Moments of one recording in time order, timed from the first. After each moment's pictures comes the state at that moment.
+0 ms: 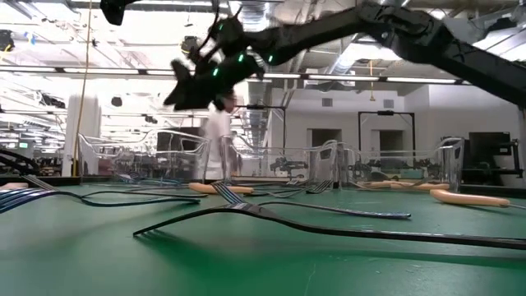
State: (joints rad) left arm -0.18 0.56 0.67 -0.20 -0.46 -0.12; right arm -0.31 2.50 2.35 -0.22 -0.08 0.03
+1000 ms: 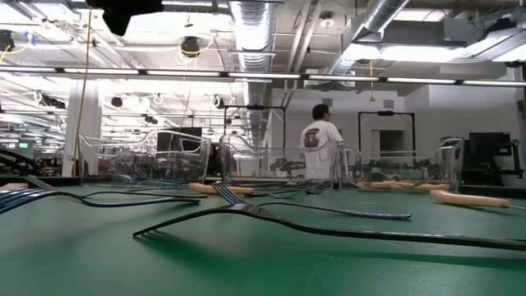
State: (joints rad) left arm -0.18 0.62 0.67 -0.28 -0.40 -0.14; right arm -0.40 1.59 2.35 -1.40 -0.08 -0.25
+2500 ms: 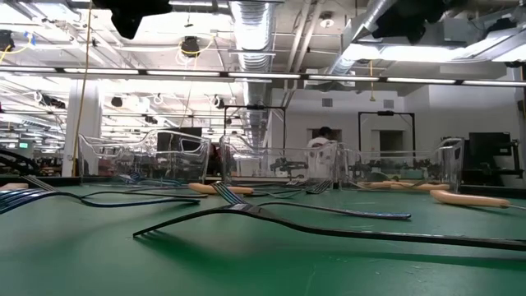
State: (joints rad) left arm -0.18 0.70 0.66 -0.23 -0.32 -0.17; right arm -0.22 0.76 0.89 -0.51 -0.01 0.03
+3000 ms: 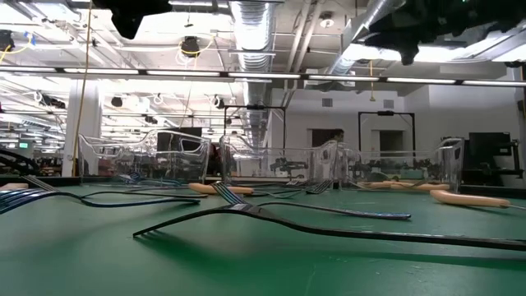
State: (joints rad) left arm -0.18 0.70 0.66 -0.23 -0.31 -0.17; right arm -0.22 0.67 0.57 -0.05 -0.08 0.12
